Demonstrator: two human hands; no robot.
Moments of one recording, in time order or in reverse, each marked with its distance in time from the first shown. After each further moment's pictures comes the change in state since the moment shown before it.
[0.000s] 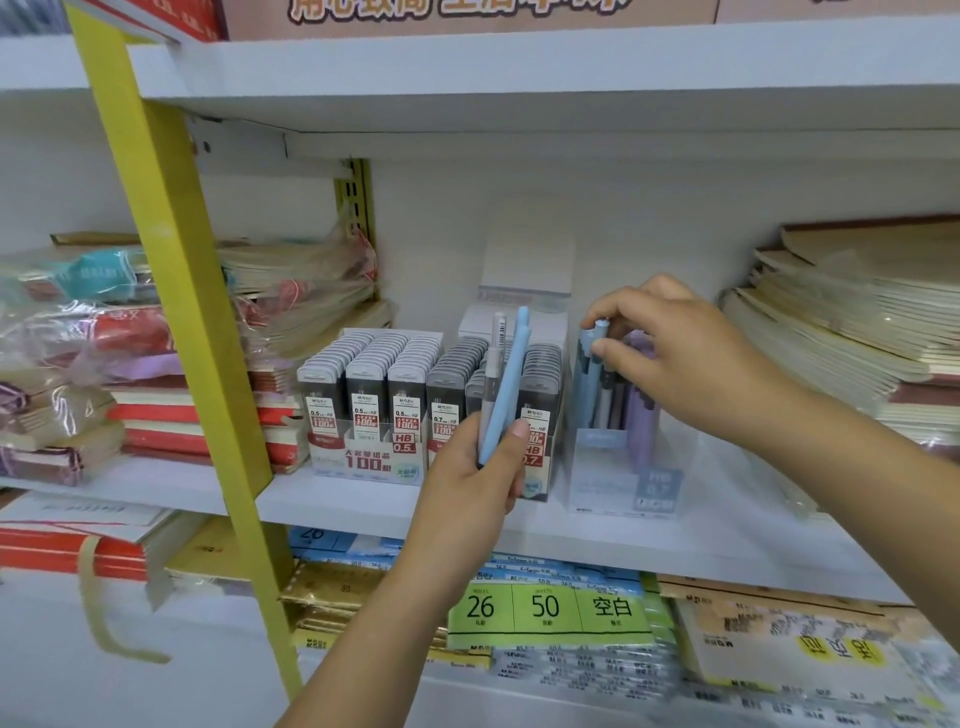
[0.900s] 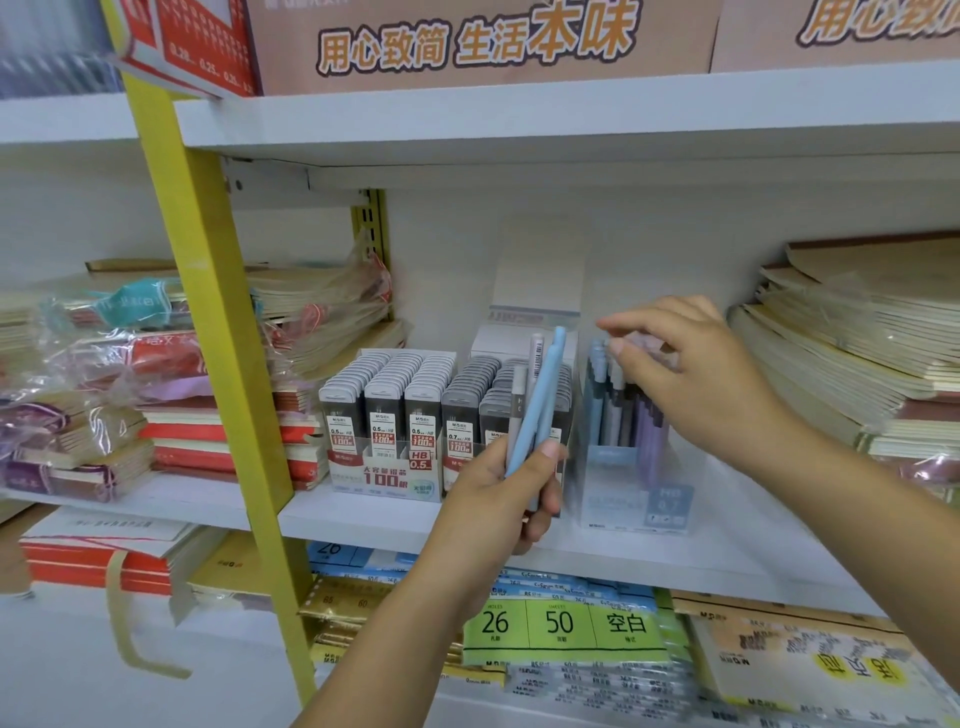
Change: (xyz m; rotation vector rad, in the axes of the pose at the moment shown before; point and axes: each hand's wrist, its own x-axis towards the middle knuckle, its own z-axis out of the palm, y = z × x) left_hand -0.004 0.015 0.002 -0.137 -0.142 -0.132; right_hand -0.005 -0.002 0.006 0.142 0.178 0.075
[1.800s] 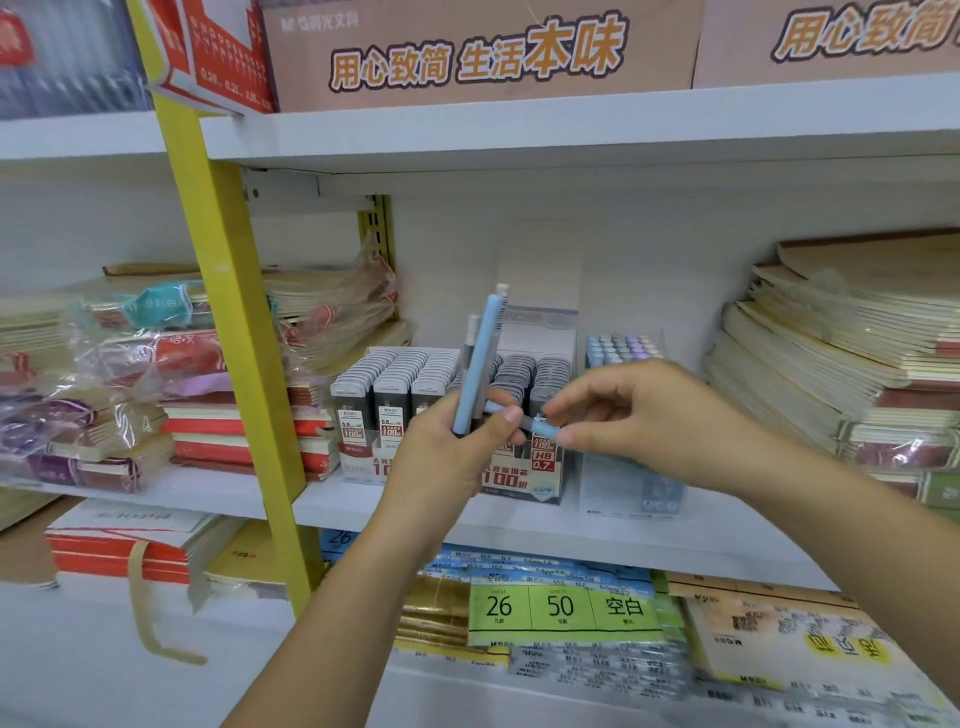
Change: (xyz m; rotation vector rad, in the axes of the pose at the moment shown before) left_hand 0.003 0.026 -0.028 0.154 0.159 0.199; right_hand -0.024 -0.046 -0.005 0.309 -0.469 0.120
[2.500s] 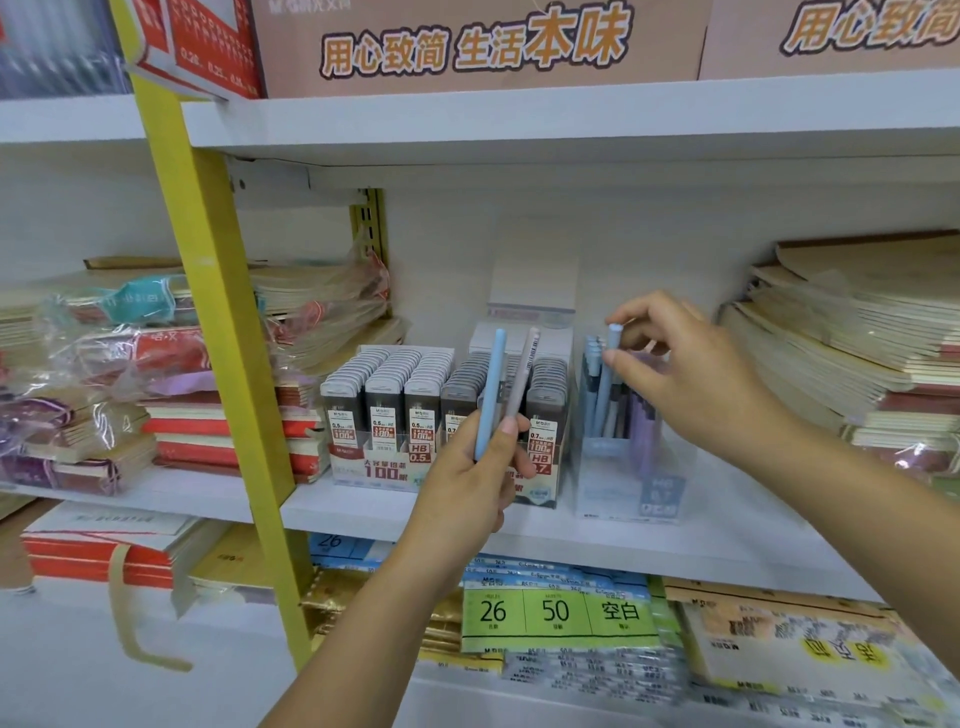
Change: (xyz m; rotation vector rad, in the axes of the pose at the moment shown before) left_hand -0.007 -0.021 0.017 -0.046 -0.060 -0.089; right_hand 0.020 0.040 -0.020 -0.310 0.458 -0.188
